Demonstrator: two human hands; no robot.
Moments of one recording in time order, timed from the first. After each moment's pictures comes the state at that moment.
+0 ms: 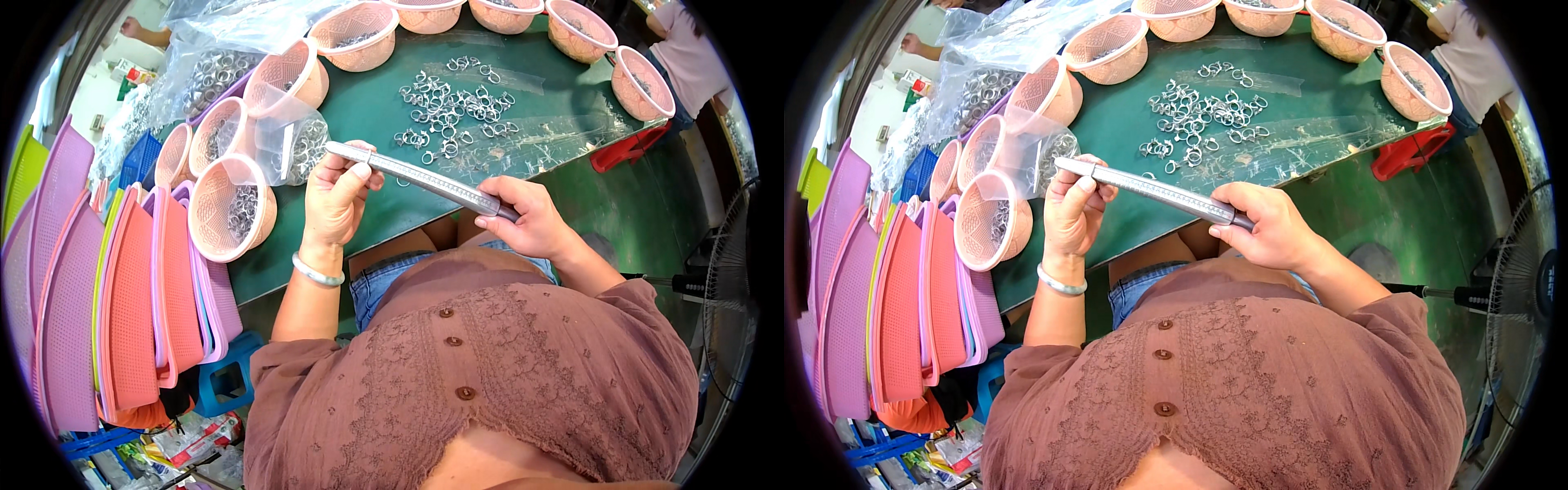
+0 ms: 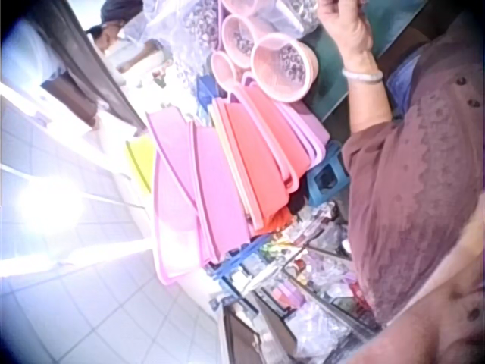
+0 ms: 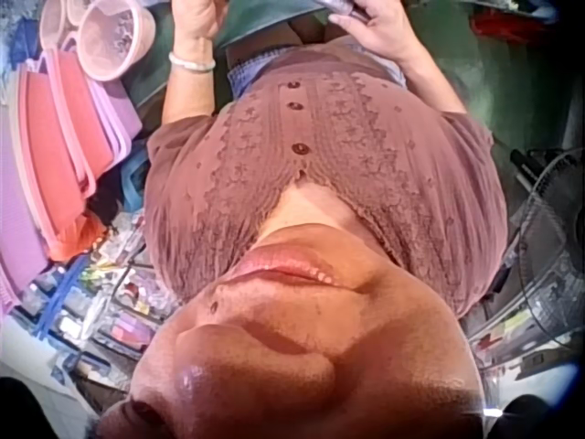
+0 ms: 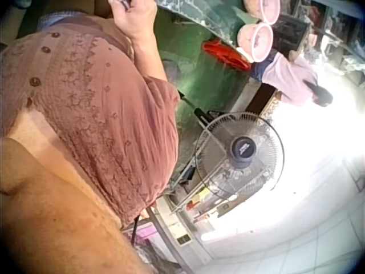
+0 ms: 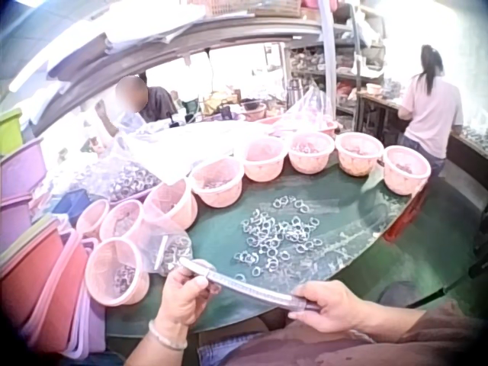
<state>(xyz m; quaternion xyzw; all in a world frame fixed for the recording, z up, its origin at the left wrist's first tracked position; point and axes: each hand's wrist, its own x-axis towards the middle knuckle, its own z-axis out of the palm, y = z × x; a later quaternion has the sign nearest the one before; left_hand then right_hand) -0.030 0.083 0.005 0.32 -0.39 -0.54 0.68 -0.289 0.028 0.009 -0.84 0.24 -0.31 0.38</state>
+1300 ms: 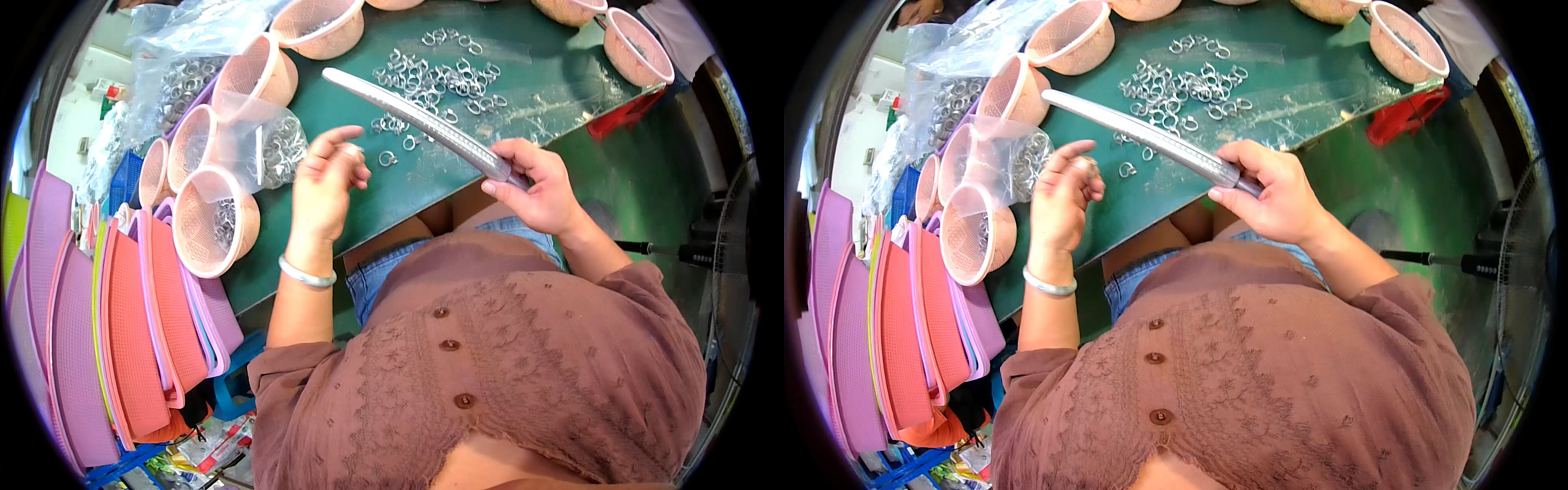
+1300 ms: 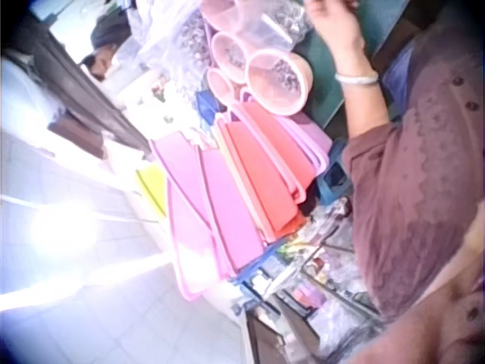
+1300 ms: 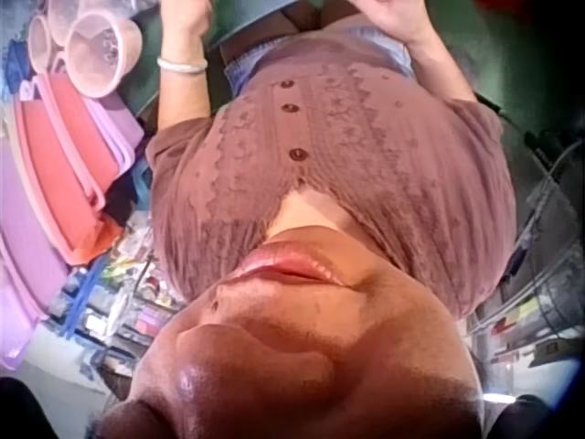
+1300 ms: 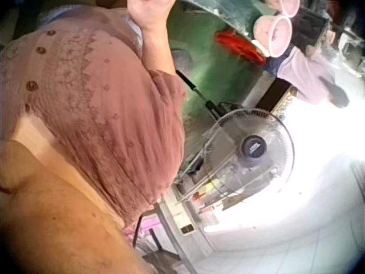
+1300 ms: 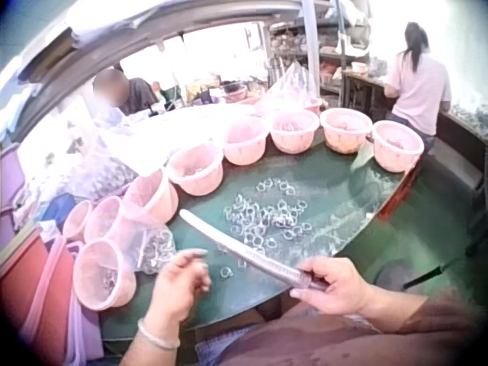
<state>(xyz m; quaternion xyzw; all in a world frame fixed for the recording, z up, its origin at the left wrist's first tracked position) -0.038 0.071 0.004 0.53 -0.40 -0.50 0.56 -0.300 0.021 0.001 -0.77 0.30 -0.39 0.41</state>
